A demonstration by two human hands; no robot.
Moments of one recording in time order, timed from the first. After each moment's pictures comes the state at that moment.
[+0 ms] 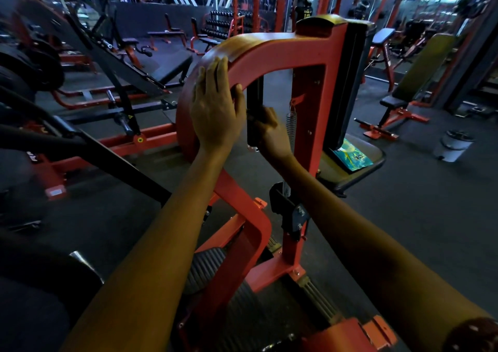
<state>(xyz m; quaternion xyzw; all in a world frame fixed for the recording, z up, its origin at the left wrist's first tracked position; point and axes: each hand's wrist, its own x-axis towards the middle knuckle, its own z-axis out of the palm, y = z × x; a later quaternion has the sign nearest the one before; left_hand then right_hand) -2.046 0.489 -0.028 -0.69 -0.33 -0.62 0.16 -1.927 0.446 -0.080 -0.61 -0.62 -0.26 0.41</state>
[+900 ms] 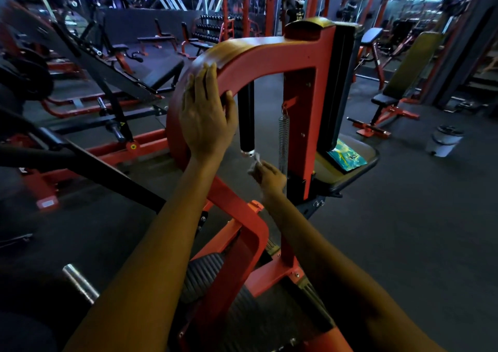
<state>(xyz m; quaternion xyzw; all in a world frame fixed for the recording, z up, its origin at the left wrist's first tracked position) -2.046 0.488 -0.029 -0.70 -0.34 -0.61 0.16 -1.938 0.441 -0.160 -0.50 -0.11 0.33 0.79</state>
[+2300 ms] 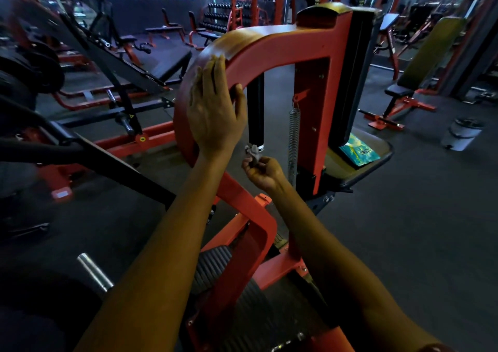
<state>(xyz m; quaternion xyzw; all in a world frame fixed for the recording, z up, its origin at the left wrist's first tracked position) -2.046 0.490 -0.029 -0.69 -0.34 -0.61 0.17 -1.943 0.460 -0.133 -0.26 0.07 0.60 0.75</state>
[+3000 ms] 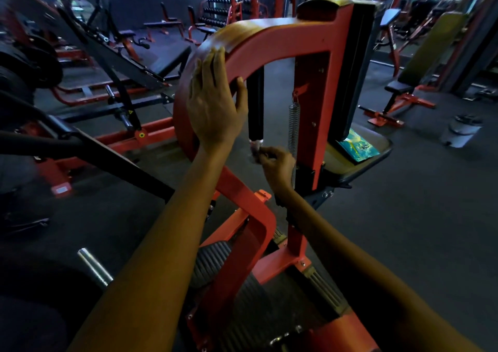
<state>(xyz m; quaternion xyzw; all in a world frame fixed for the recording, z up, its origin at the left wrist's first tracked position) -2.044 0.488 -0.029 -0.69 -0.34 -0.62 0.16 -1.937 0.437 -0.155 -0.70 -0.37 0.03 0.60</state>
